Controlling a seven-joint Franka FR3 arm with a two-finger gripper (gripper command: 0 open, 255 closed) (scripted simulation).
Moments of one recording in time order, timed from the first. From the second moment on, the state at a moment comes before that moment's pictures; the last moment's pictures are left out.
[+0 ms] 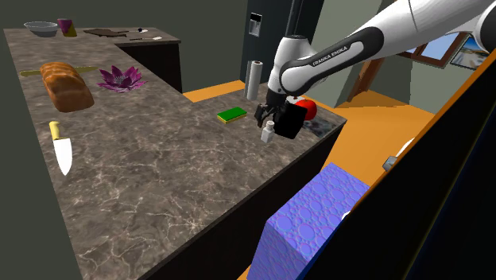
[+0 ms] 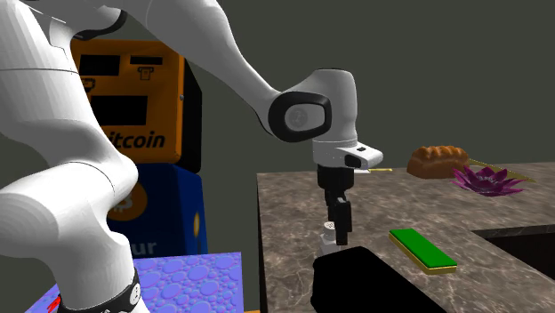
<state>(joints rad) 0.03 -0.14 0.05 -2.45 -0.02 2.40 0.25</state>
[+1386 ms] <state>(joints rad) 0.03 -0.19 0.05 -2.41 -0.02 2.31 0.24</state>
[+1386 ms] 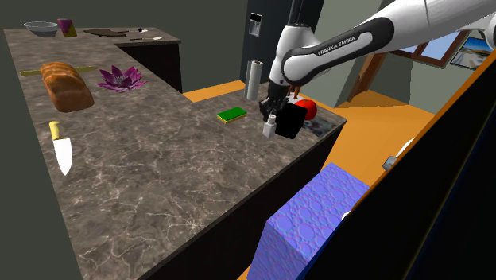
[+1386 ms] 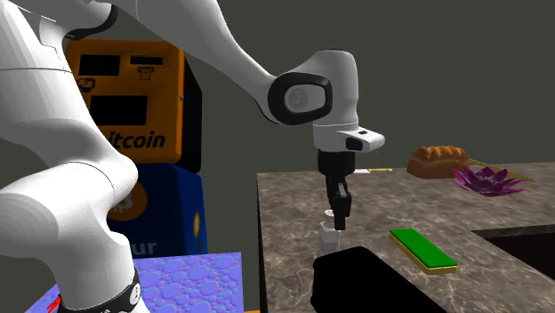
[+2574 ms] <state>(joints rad) 0.03 -0.28 0.04 -2.25 -0.01 2.06 0.23</state>
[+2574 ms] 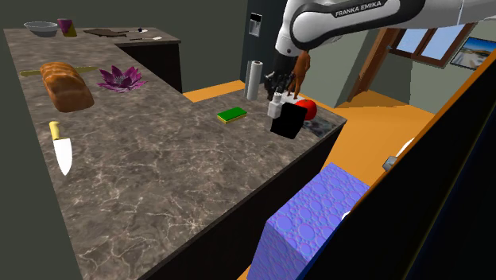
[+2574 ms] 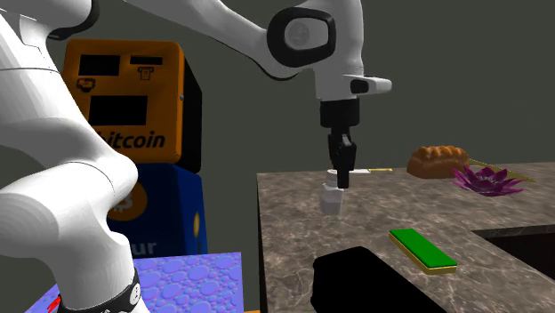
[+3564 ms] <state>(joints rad) -0.02 -0.29 -0.05 -2.10 -0.02 1.90 0.09</state>
